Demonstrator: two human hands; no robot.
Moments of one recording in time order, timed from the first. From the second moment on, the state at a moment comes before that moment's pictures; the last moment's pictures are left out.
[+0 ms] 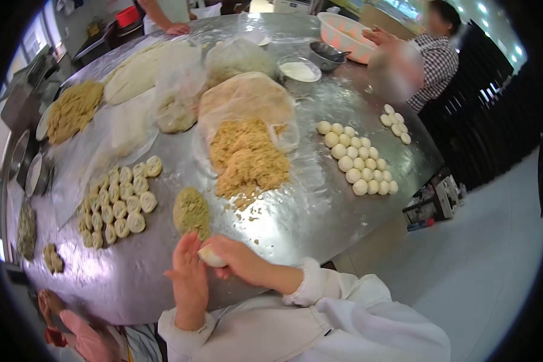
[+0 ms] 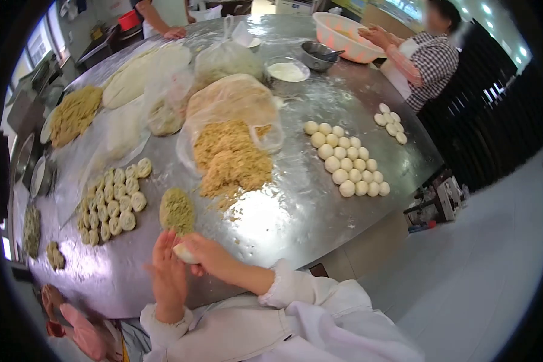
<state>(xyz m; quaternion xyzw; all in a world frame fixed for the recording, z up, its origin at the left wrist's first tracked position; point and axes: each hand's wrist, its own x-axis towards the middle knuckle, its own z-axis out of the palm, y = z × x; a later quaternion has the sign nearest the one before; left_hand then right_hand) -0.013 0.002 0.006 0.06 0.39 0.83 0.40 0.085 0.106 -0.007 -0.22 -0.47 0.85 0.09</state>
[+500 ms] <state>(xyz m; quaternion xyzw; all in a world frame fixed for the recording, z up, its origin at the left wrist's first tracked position) -0.098 -0.154 0.017 0.11 0.70 0.40 0.59 0.317 0.464 0.016 -0.71 -0.69 0.07 0.12</state>
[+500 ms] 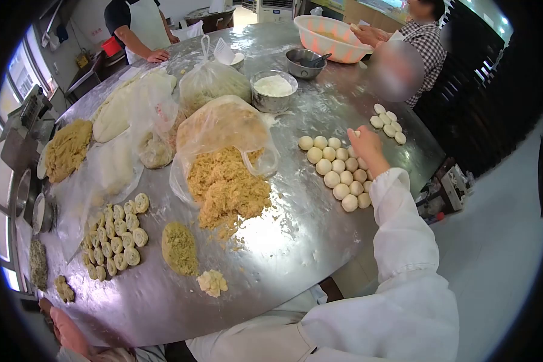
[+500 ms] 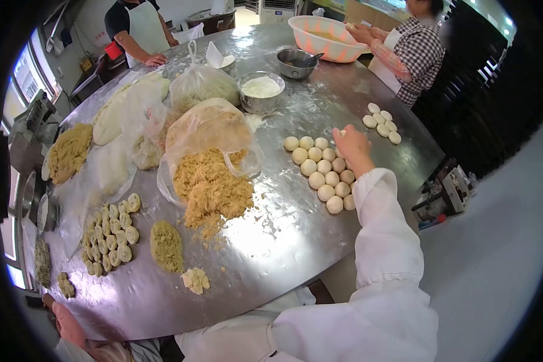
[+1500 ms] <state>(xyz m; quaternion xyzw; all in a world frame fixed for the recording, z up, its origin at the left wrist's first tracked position) -0.216 -0.146 0.014 0.18 0.90 0.35 0.19 0.302 0.483 -0.003 -0.75 -0.66 0.07 -0.02</state>
